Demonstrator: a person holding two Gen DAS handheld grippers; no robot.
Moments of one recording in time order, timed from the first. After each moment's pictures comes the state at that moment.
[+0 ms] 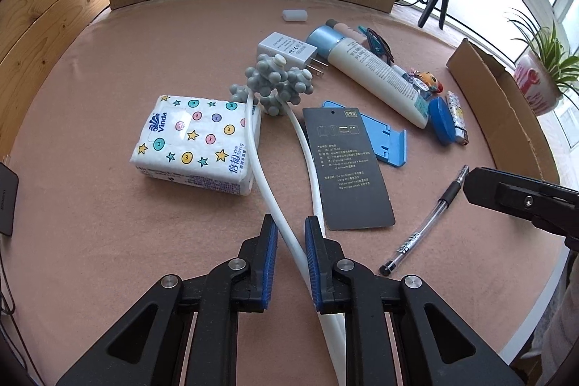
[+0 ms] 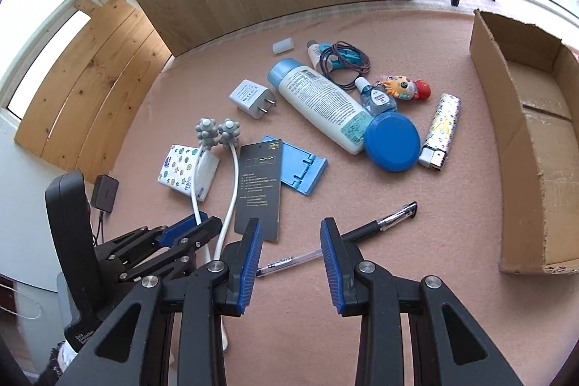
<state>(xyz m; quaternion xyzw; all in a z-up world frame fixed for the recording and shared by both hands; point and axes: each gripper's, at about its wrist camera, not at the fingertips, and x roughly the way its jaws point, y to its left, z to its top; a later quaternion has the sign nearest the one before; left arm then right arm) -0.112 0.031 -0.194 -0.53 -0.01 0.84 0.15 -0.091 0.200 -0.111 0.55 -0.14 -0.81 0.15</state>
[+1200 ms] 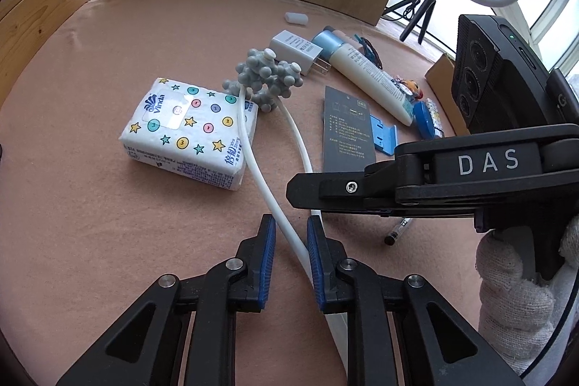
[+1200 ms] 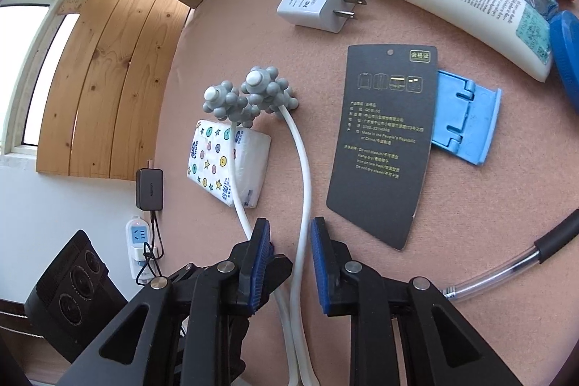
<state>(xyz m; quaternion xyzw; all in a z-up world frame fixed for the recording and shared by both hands) -0.097 -0.009 -0.201 -0.51 -0.07 0.83 0.21 -0.130 0.120 -0.179 0.63 -0.26 -0.69 0.23</state>
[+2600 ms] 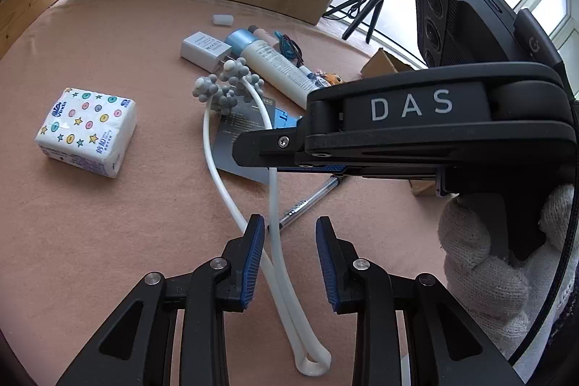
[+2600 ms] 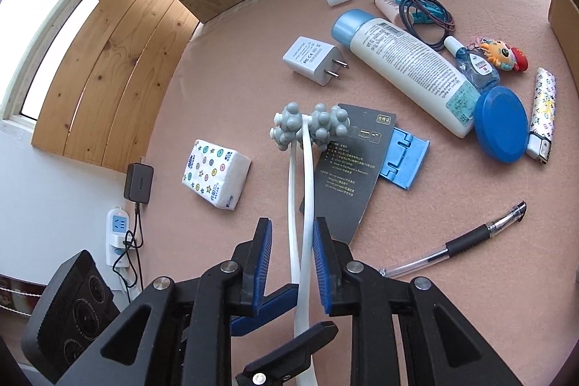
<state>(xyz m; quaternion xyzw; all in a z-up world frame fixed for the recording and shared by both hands) -0.063 0.042 -0.176 -0.50 -0.10 0.82 0.27 -0.119 0.155 -0.133 0.61 -0.18 -0.75 0.20</state>
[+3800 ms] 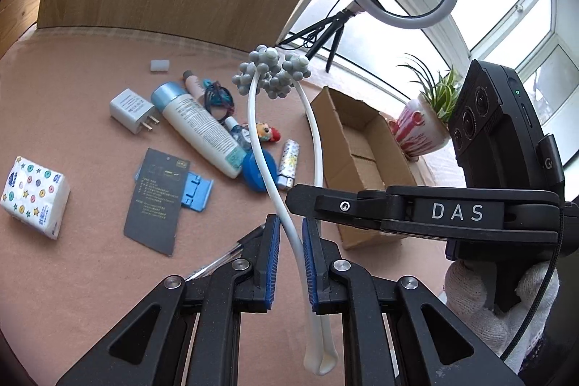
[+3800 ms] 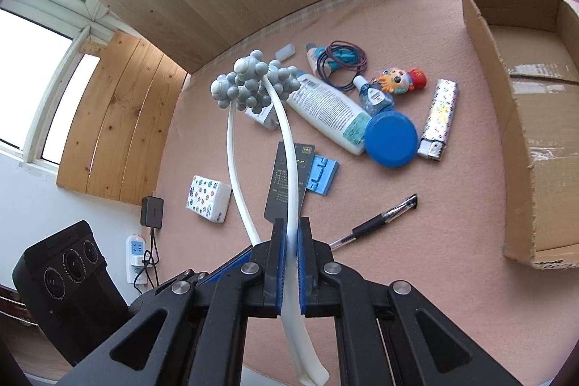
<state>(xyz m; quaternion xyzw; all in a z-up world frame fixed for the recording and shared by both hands) -0.080 0.120 -0.114 -0.46 -0.14 0.82 0.31 -0.097 0.259 -0.071 0.56 -0.24 -0.78 0.16</state>
